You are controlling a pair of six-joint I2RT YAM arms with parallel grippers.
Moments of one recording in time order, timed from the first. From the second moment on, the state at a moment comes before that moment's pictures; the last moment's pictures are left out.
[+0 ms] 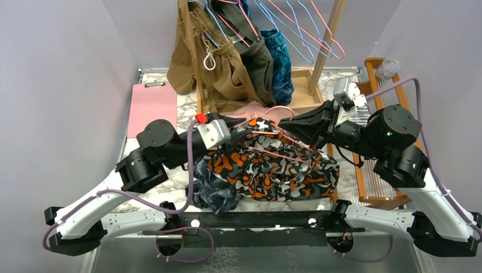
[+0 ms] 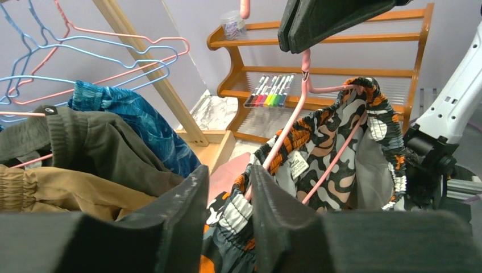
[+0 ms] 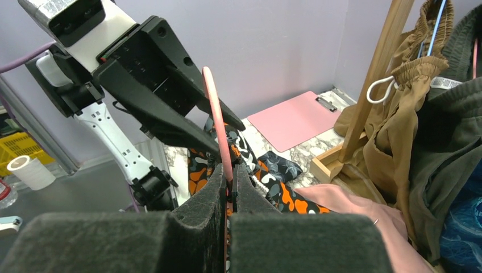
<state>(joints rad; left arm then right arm) -1.07 0.88 1.25 -0.28 0.08 0.30 0.96 0.90 1.45 -0.42 -0.22 0.06</state>
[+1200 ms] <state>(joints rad) -1.07 0.69 1.05 -0.35 -0.15 0.32 0.96 0.85 1.45 -0.47 -0.22 0.06</state>
